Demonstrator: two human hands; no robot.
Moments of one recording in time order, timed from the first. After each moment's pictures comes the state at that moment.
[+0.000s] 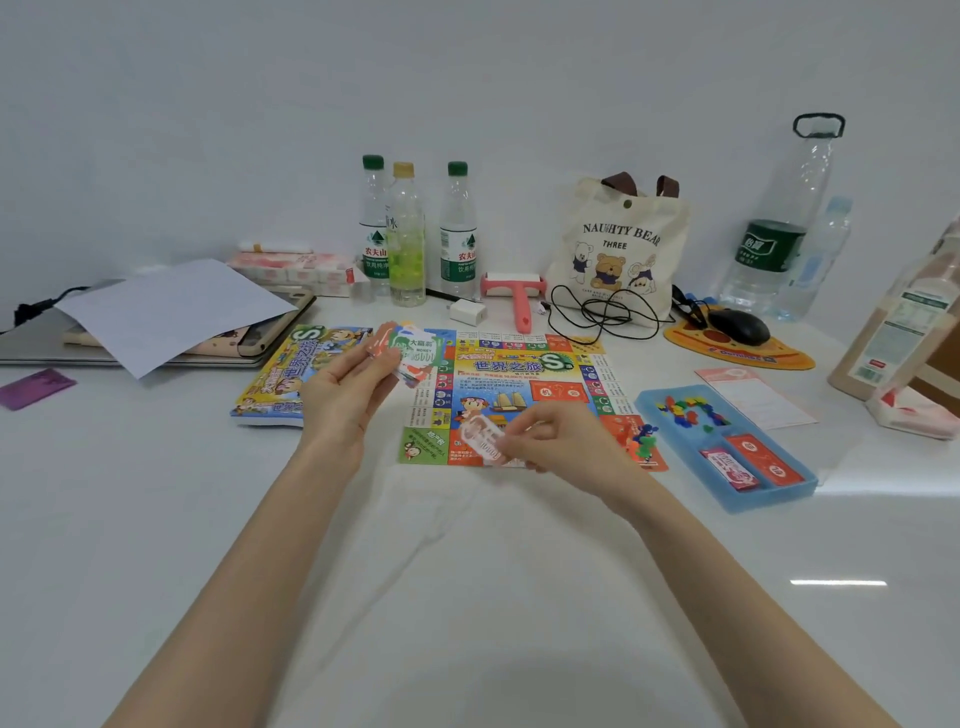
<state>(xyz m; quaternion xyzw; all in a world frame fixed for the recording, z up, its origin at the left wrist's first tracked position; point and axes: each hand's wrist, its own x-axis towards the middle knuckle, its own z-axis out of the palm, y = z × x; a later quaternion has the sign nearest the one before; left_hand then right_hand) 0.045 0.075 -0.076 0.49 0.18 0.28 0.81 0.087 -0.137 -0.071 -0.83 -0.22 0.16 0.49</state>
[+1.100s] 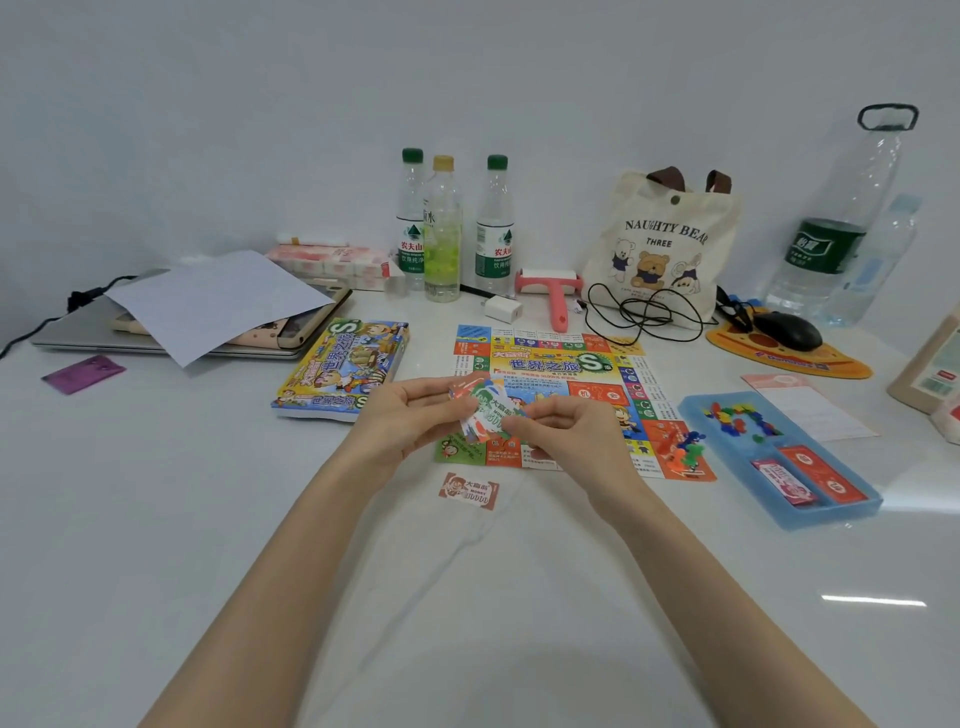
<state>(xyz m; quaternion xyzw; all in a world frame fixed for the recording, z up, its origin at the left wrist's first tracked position) 0.033 0.079 -0.086 0.62 0.12 0.08 0.77 0.085 -0.099 -0.086 -0.76 -0.15 0.09 0.62</state>
